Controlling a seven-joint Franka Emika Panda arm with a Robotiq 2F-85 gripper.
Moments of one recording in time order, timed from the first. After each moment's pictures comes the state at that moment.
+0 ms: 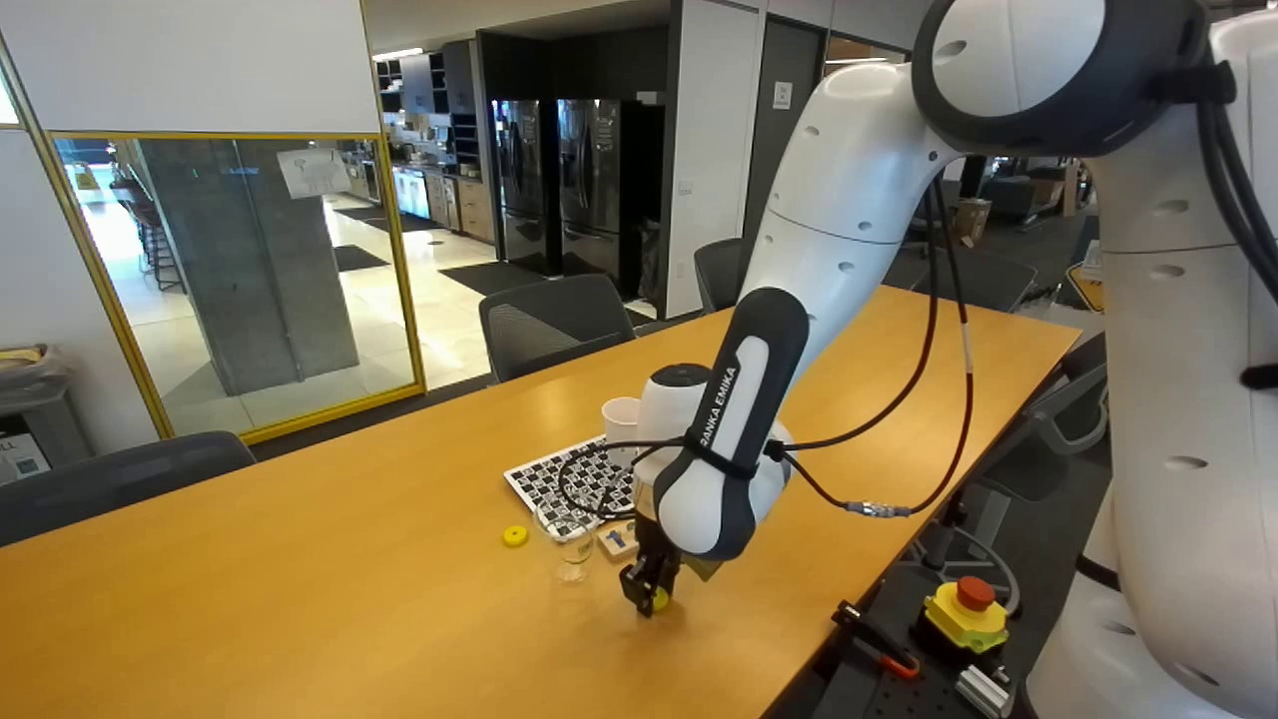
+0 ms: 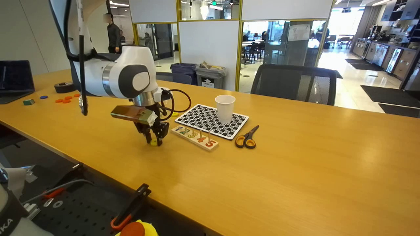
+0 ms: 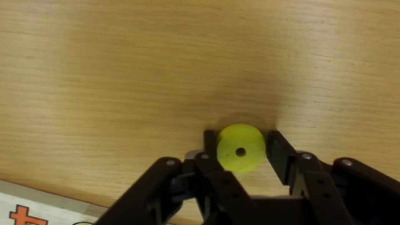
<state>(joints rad) 0.05 0.34 0.02 -2.61 -0.08 3.01 0.07</state>
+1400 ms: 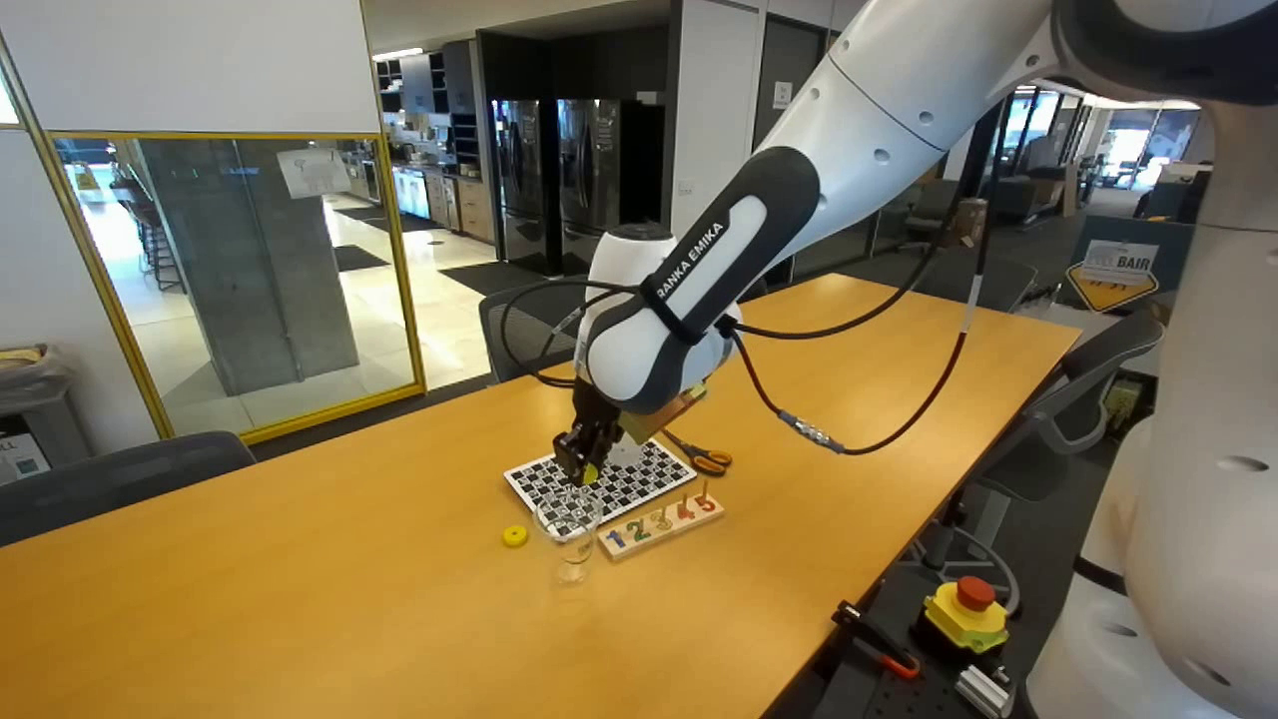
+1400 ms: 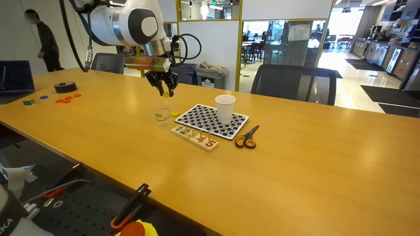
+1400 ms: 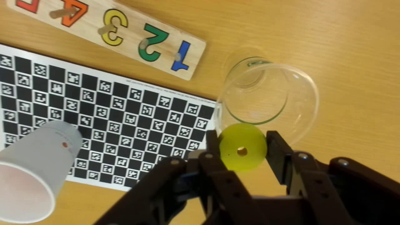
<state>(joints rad) 0.10 0.13 -0.01 -2.39 0.00 2.77 -0.05</state>
